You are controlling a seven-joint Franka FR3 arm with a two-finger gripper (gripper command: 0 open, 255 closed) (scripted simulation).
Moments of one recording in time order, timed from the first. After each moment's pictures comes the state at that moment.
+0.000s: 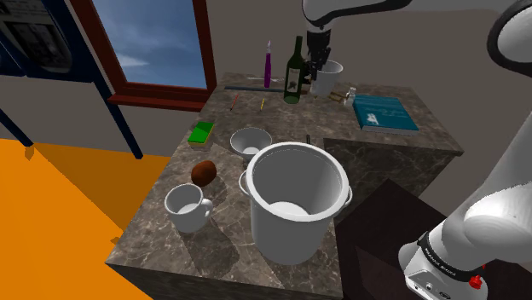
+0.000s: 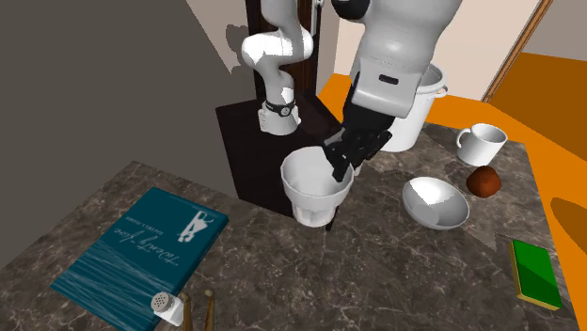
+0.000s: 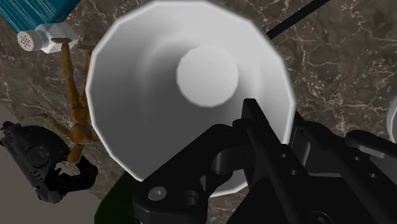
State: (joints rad) arm -0.04 0.20 -0.05 -1.59 -0.17 1.80 -0.15
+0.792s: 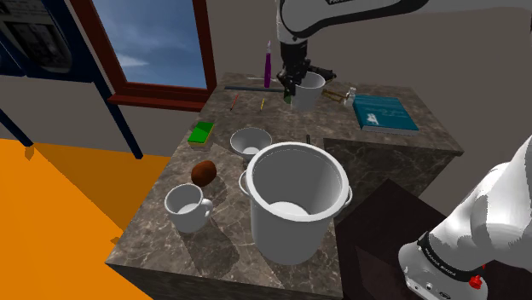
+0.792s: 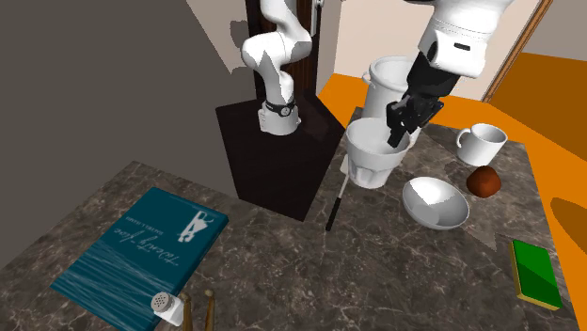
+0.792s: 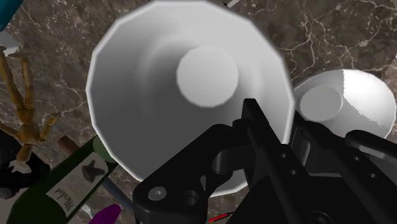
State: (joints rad) arm 0.11 0.10 0.06 -1.72 -0.18 1.77 0.11
